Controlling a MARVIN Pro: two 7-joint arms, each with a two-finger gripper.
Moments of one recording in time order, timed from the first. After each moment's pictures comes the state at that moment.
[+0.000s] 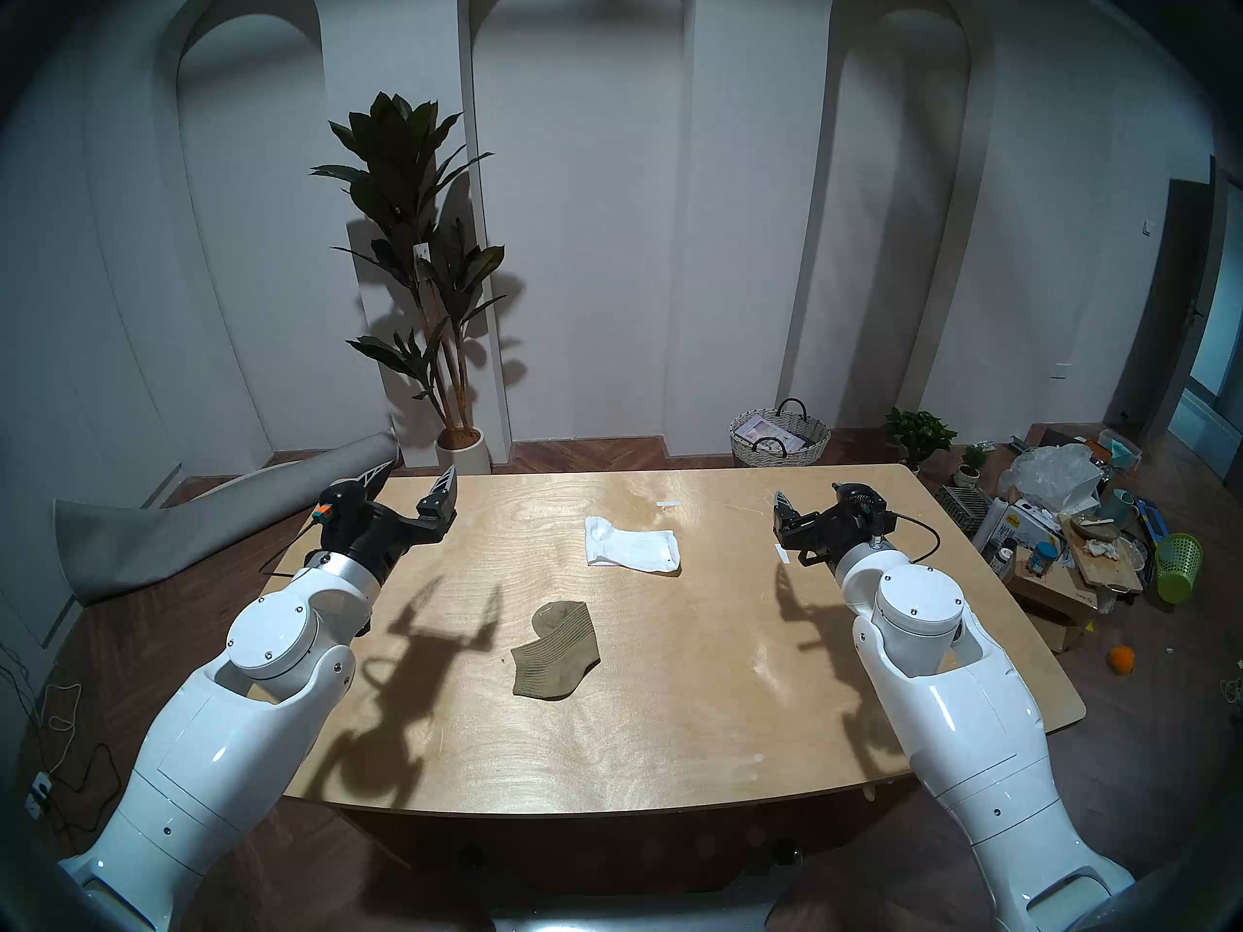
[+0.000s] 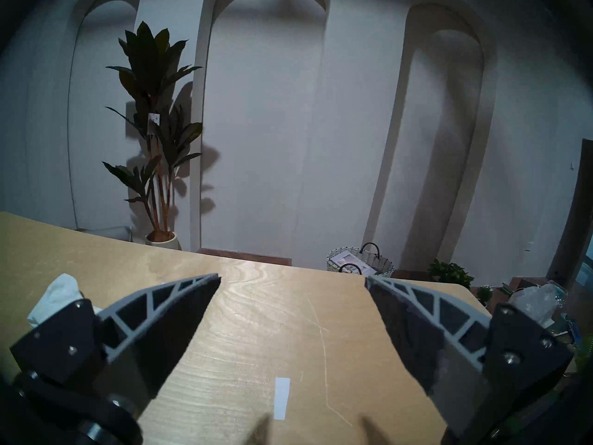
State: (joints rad) left arm 1.67 -0.93 -1.44 -1.72 -0.69 -0.19 0.03; right arm -1.54 -1.20 1.46 -1.69 0.26 0.24 -0.01
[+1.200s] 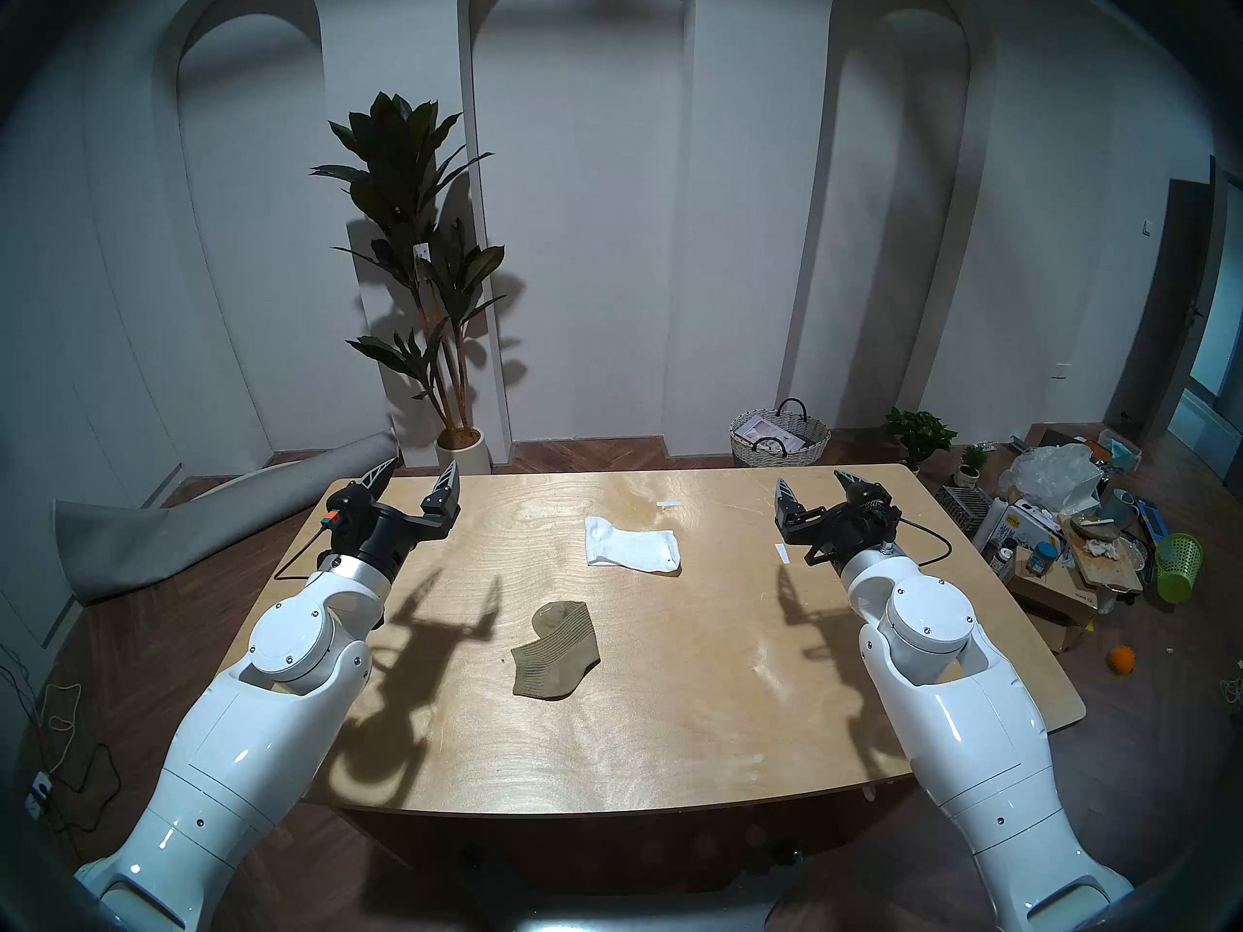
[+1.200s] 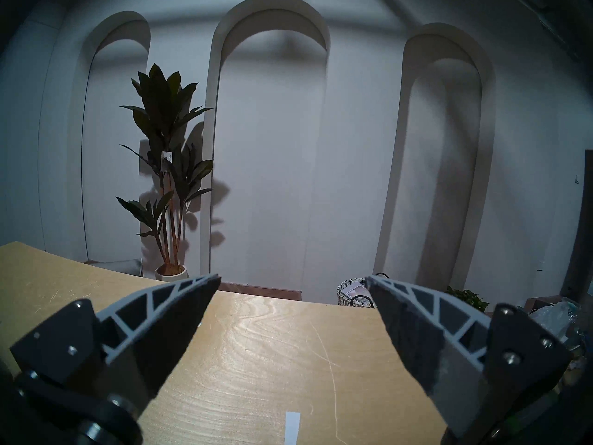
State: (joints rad) left arm 1.61 -0.97 -1.42 -1.65 -0.65 -0.23 0.00; right arm -1.56 -1.23 1.48 -1.67 0.25 0.07 -0.01
